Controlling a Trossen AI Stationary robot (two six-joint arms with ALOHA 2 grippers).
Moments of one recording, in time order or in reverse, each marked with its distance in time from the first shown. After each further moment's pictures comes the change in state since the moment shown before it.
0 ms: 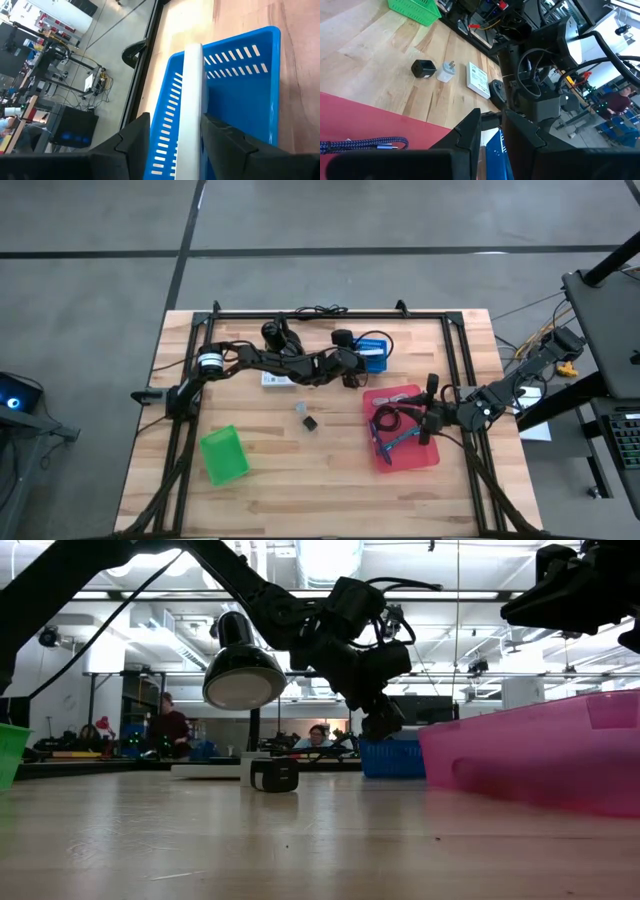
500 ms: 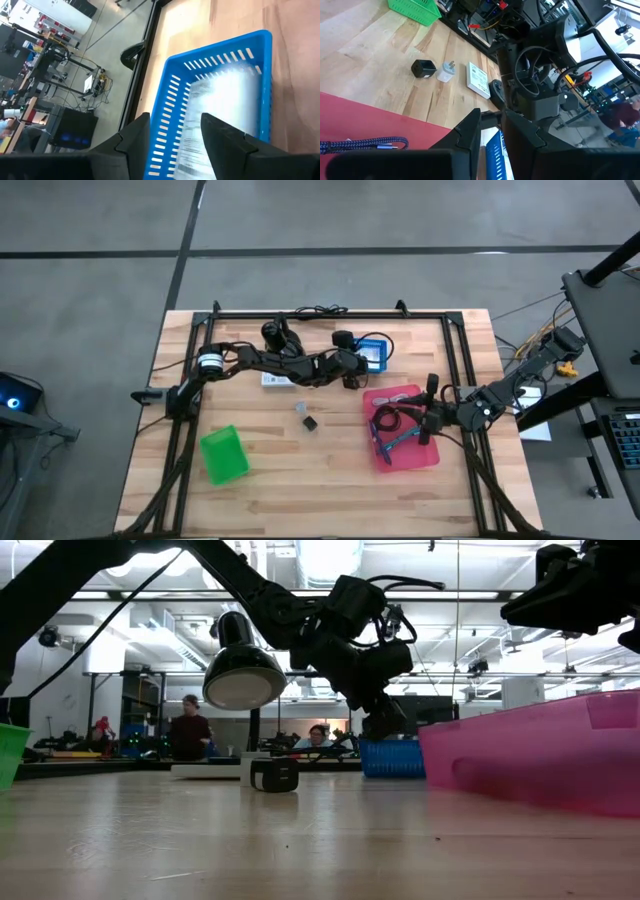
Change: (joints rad) left arm -0.009 0.000 0.000 0.000 -0.001 0.000; right arm 0.000 0.000 0.000 0.000 0.000 0.000
